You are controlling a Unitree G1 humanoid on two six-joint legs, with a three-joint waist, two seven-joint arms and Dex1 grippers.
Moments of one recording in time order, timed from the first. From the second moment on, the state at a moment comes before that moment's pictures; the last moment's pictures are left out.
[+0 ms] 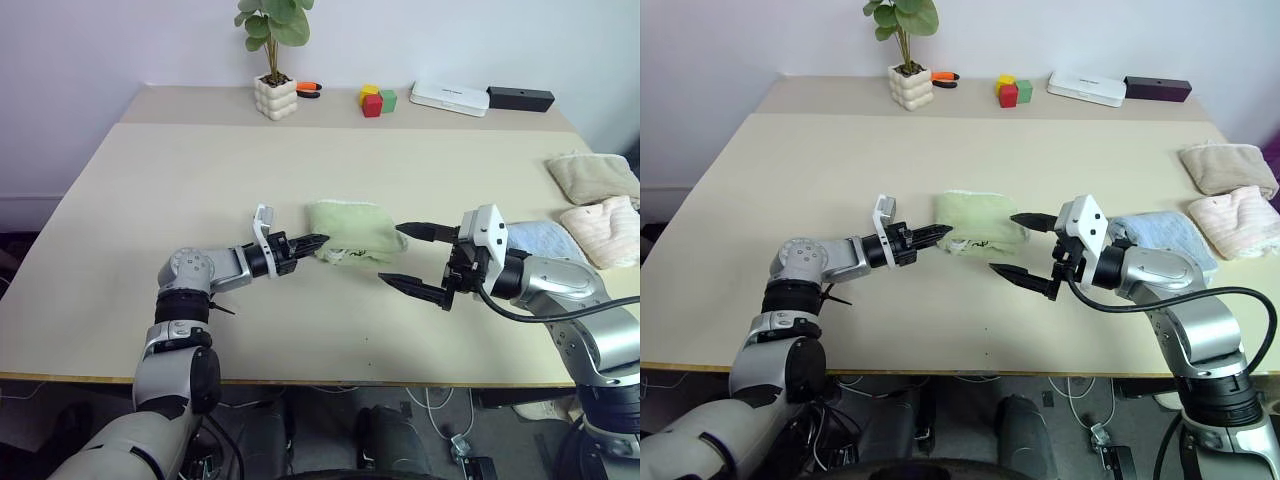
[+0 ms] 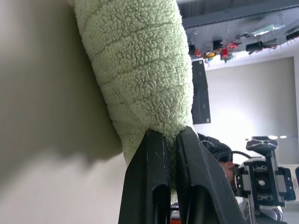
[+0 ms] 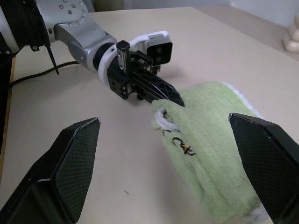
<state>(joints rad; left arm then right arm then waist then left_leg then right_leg) -0.76 0.18 0.33 0.63 -0.83 1.22 -0.58 -0.23 -0.71 -0.07 -0.37 0.53 0.45 0.95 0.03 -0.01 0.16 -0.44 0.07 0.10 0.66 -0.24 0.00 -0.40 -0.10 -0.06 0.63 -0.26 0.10</state>
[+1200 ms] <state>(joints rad) -0.25 0.06 0.81 -0.05 -1.02 0.56 0.00 -0.36 -0.63 -0.05 -0.19 0.59 0.43 1.04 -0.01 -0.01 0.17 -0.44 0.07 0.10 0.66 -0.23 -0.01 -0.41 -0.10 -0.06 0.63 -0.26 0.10</state>
